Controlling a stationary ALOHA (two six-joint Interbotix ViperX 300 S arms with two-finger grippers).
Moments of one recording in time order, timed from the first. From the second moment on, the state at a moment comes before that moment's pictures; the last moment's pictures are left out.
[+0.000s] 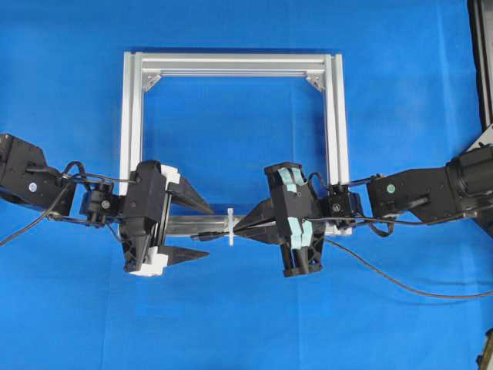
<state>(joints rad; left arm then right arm) -0.21 0.14 0.88 -0.08 -0.57 -0.09 0.18 0.13 0.73 0.03 -0.36 0.14</state>
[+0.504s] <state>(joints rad) -0.21 0.14 0.88 -0.08 -0.57 -0.10 0.18 0.13 0.73 0.04 -0.36 0.14</state>
